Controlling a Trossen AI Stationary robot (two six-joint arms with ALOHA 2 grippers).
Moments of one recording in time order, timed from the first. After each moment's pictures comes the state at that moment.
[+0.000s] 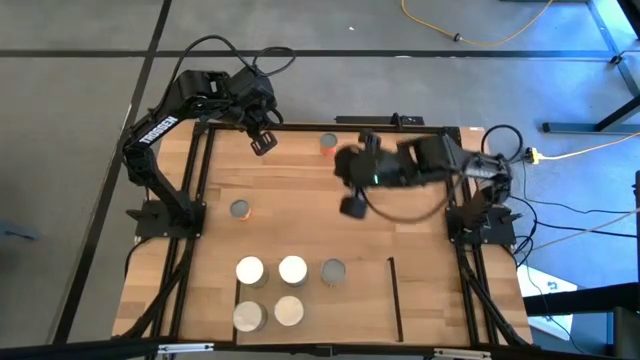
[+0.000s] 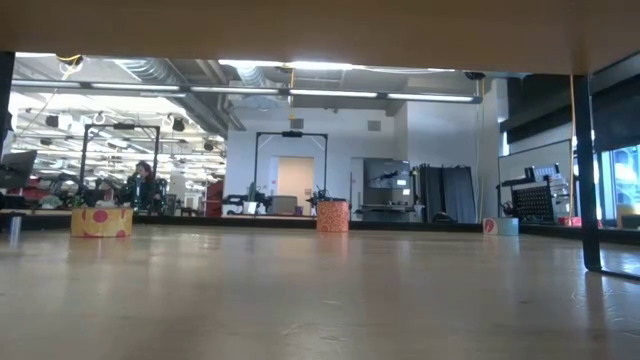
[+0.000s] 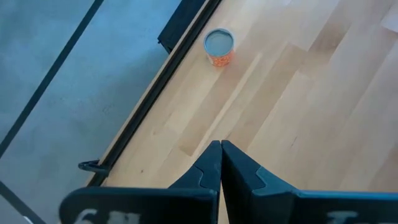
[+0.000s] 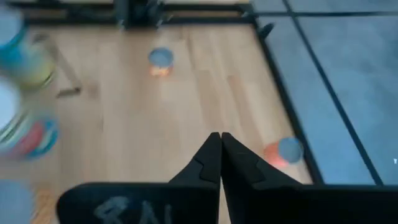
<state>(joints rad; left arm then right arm) 0.39 1.61 2.16 -1.57 -0.22 -0.12 0.16 1.85 2.36 -1.35 0.41 0.16</state>
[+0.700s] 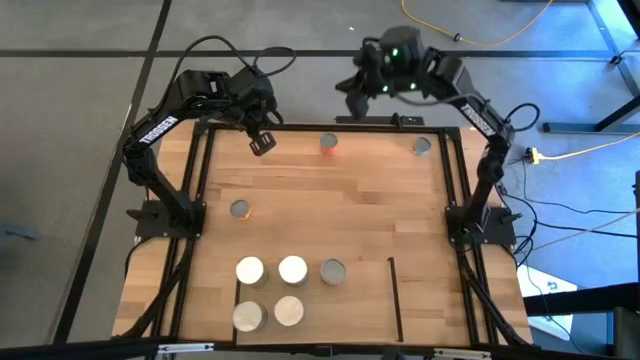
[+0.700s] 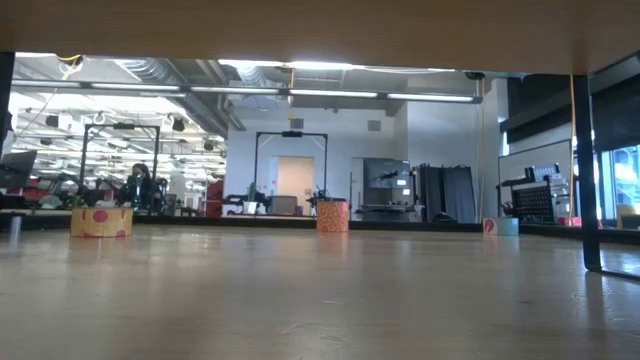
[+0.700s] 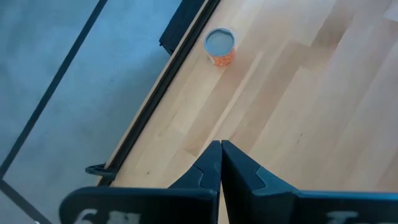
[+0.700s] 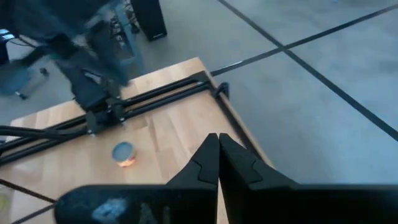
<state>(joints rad) 0.39 1.61 2.16 -1.57 -0.23 -0.08 -0.48 1.83 2.36 -1.03 -0.15 0.06</state>
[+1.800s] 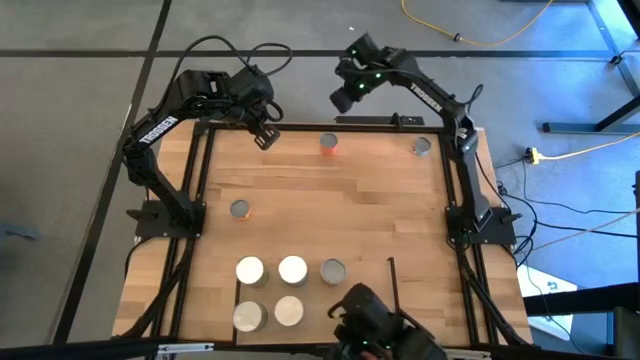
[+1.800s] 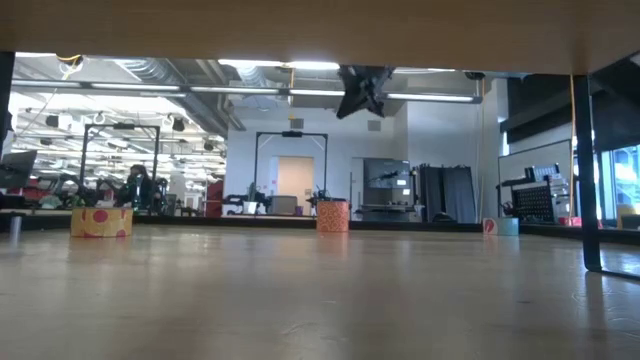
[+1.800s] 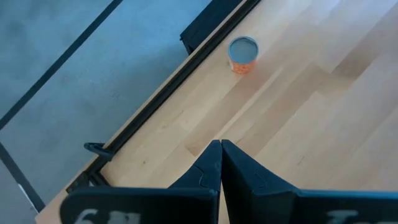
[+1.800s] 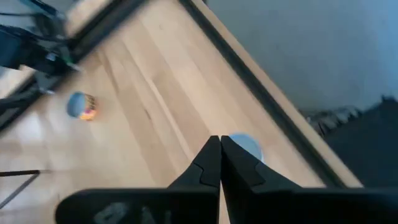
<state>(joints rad) 0.39 1.61 2.16 -1.57 -0.31 -0.29 -0.73 2.17 2.36 -1.15 -0.41 0.05</state>
